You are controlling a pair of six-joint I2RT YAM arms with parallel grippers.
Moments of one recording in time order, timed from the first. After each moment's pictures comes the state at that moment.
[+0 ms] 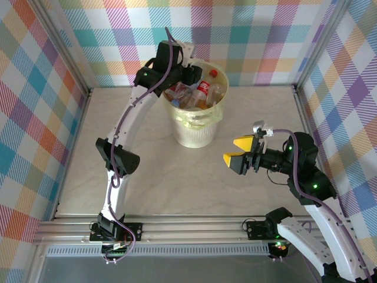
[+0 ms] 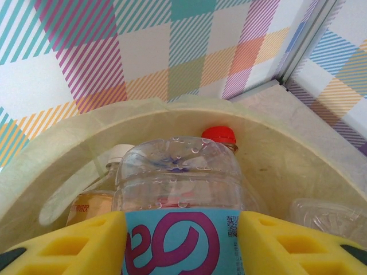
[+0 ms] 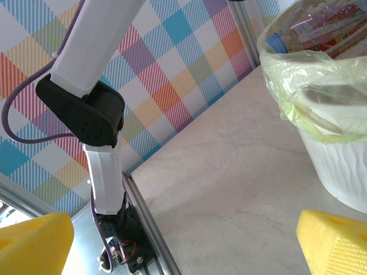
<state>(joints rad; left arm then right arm) -0.51 2.19 2.61 -0.89 0.09 -0.05 0.41 0.67 0.95 -0.49 -0.73 0.35</state>
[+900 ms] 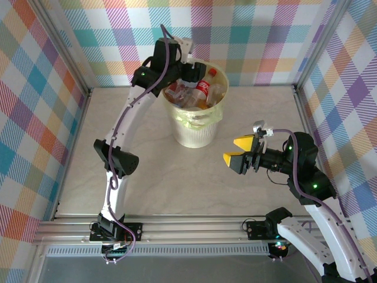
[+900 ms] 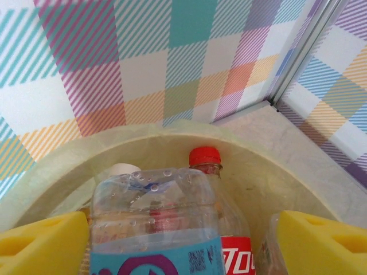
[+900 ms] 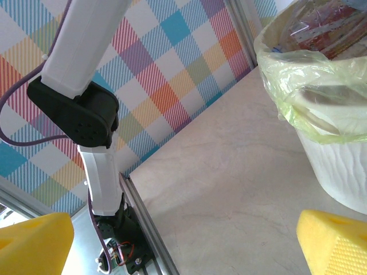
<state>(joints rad) -0.51 2.15 2.62 -0.86 0.09 -0.09 0.41 0.67 0.95 -0.49 -0.72 0.35</state>
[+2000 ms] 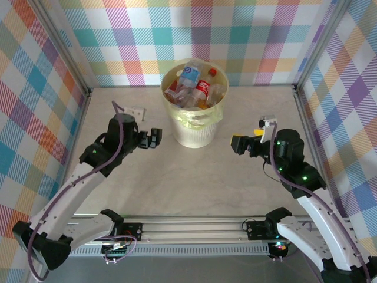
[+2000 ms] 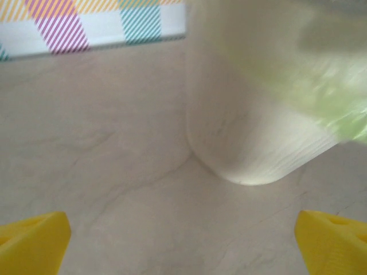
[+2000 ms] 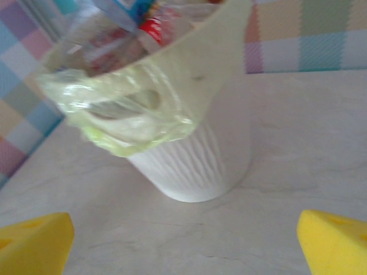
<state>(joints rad) -0.51 1.01 1.06 -0.63 -0.23 -0.19 0.41 0.73 0.86 -0.47 -0.09 0.28</state>
